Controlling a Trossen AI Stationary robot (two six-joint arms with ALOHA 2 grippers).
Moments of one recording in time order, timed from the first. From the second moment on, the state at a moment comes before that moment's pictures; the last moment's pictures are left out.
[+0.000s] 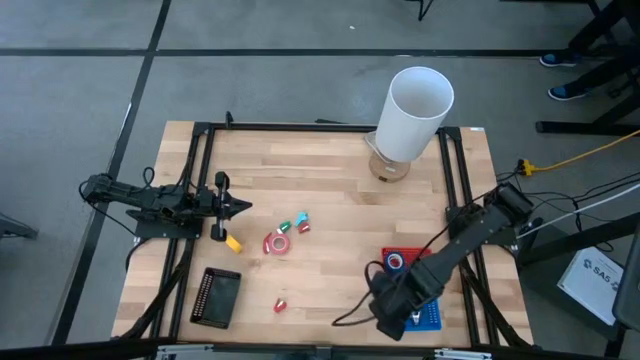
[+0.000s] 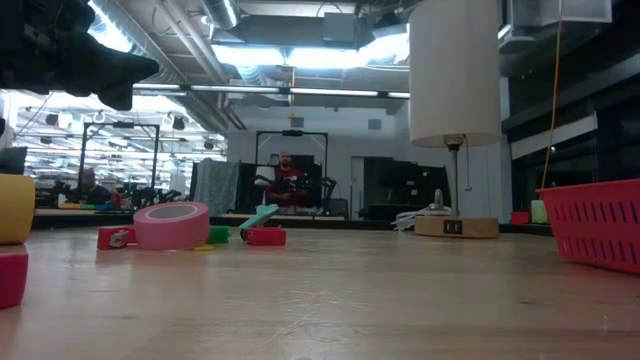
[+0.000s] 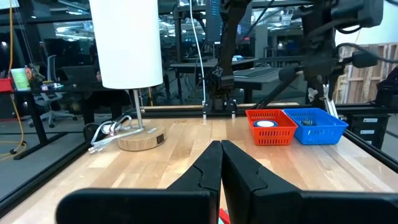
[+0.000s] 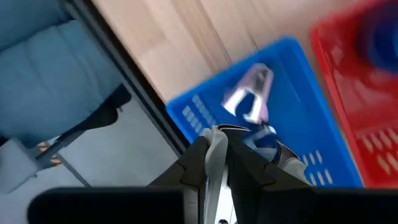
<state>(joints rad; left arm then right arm) -0.23 0.02 0.01 0.08 -0.32 0.05 0.70 1.81 1.51 -1.10 -0.22 1.25</state>
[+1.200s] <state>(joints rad) -0.23 0.02 0.01 0.08 -0.32 0.05 0.63 1.67 1.19 -0.87 -0.35 1.35</state>
